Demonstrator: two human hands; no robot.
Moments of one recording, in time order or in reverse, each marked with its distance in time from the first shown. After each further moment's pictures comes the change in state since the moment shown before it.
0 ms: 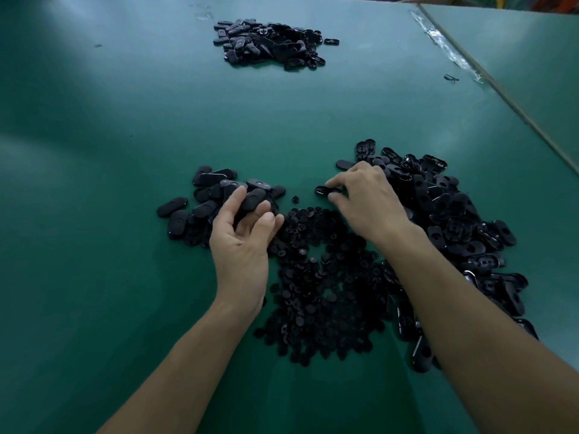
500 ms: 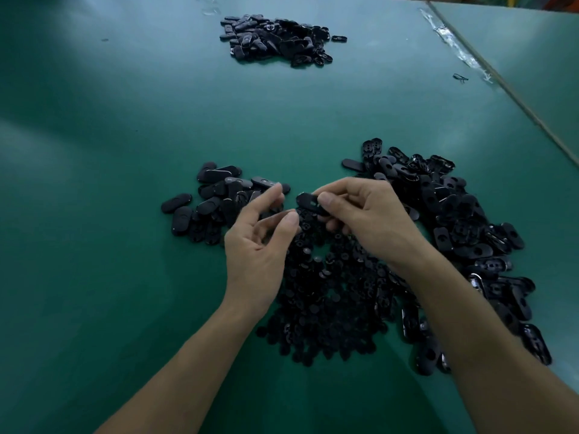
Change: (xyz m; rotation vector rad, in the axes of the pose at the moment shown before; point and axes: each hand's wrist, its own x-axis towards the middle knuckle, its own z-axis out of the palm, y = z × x) left_hand -0.006 -0.004 -0.005 0.271 -0.190 0.143; right_hand -0.037 -0.014 -0.011 0.912 -0.128 -0.058
